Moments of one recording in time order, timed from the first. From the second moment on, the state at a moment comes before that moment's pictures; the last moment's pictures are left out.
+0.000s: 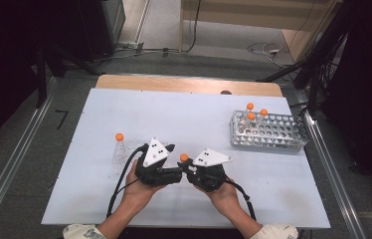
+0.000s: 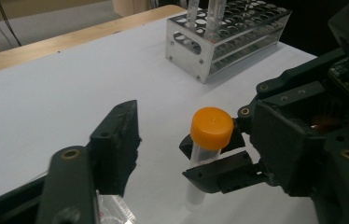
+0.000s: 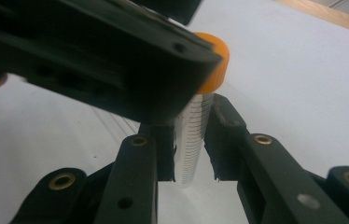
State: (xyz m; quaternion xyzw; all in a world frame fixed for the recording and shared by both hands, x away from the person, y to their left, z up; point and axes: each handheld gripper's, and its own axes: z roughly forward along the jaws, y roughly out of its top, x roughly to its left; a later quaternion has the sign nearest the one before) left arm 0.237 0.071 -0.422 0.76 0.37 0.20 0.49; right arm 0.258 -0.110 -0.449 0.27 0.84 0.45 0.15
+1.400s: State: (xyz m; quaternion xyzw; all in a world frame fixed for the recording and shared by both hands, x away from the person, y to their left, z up) left arm 0.235 0.100 -0.393 0.73 0.38 0.21 0.53; right arm 0.259 -0.110 -0.446 0.27 0.84 0.45 0.11
